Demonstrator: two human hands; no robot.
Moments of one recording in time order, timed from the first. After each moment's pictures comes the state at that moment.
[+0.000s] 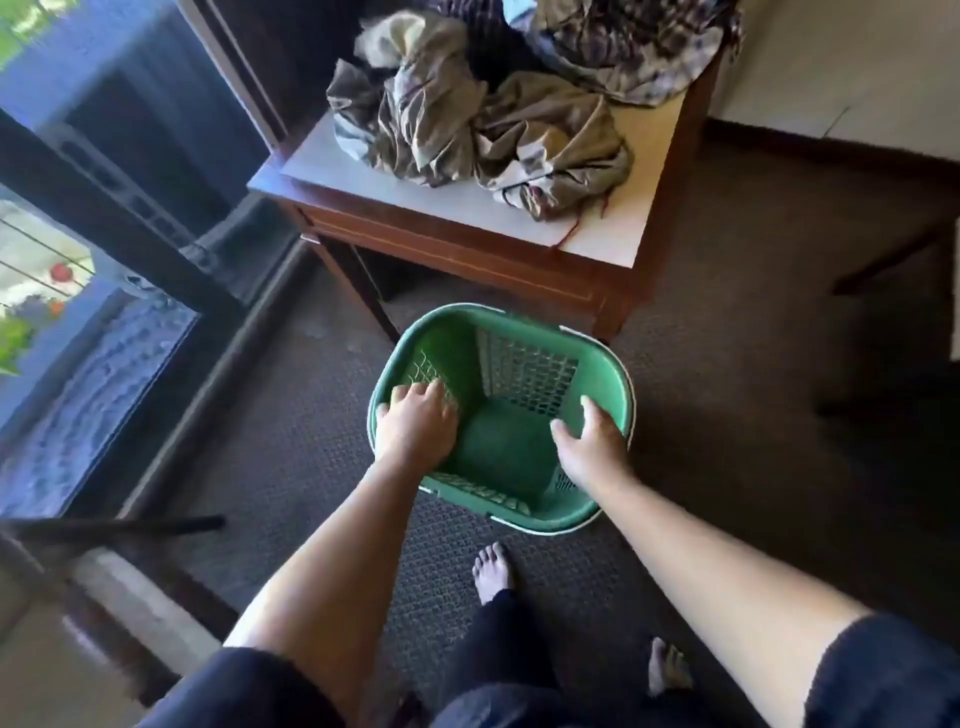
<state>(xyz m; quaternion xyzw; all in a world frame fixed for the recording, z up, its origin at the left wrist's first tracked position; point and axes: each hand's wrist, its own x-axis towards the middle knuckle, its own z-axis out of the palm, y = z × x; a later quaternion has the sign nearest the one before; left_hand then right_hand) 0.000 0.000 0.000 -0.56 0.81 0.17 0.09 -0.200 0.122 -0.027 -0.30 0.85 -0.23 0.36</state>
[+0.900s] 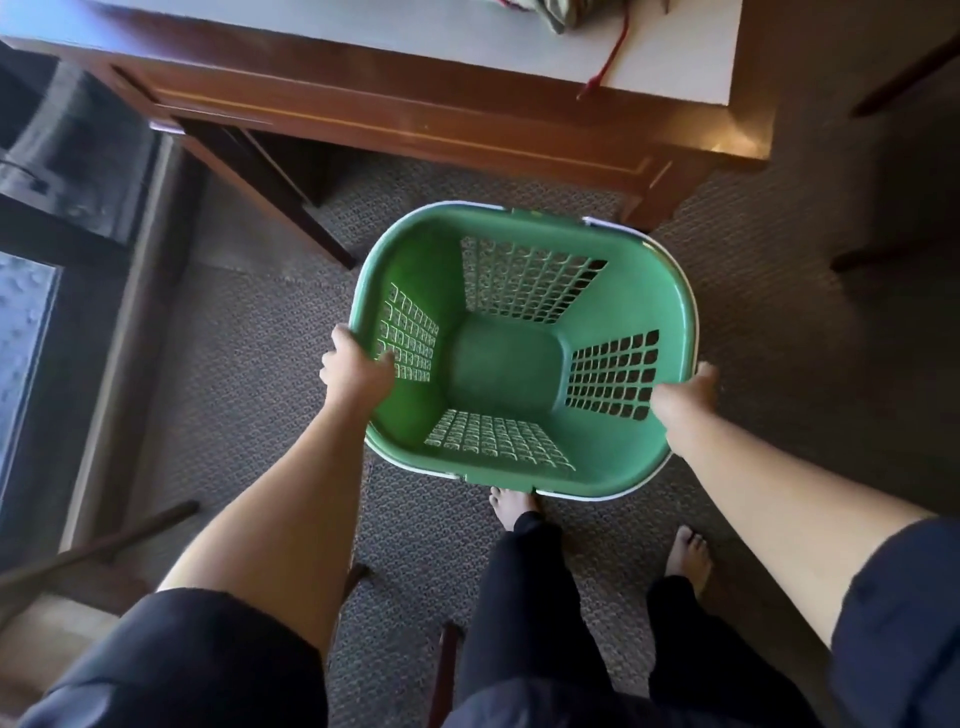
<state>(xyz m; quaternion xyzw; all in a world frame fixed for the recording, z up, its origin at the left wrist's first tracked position) 0.045 -0.119 -0.153 -0.71 0.58 0.39 0.08 -0.246 0.120 -0.176 0.13 0.90 -0.26 0.32</state>
